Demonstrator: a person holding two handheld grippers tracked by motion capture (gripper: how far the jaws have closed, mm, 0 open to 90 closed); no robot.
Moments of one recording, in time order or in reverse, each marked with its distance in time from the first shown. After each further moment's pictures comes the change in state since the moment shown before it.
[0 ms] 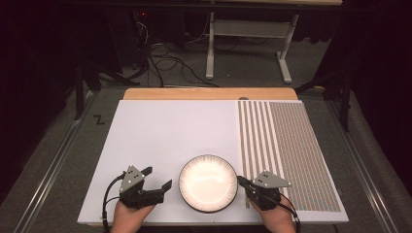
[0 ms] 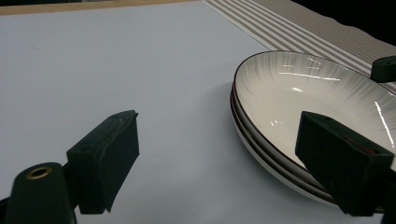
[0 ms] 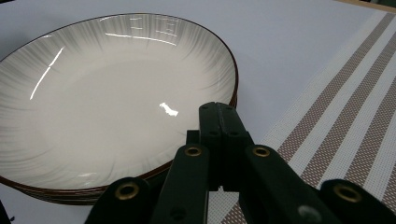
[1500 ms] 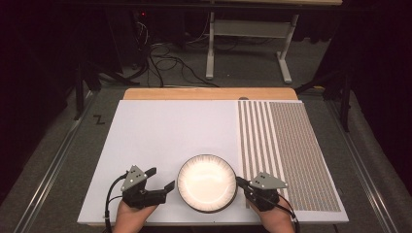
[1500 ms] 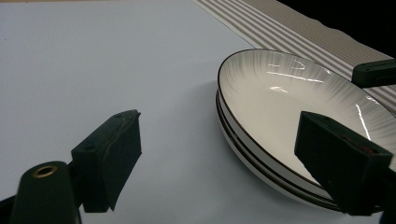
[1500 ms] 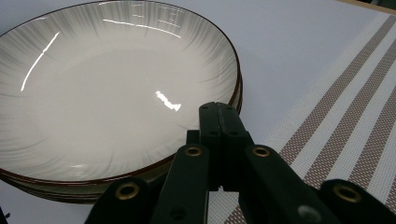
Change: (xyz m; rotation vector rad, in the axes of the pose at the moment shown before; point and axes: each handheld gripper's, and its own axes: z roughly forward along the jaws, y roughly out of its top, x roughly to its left) left arm -0.002 0.000 0.005 0.008 -0.058 -0.026; right arm 0.004 0.000 0.003 0.009 -0.009 -0.035
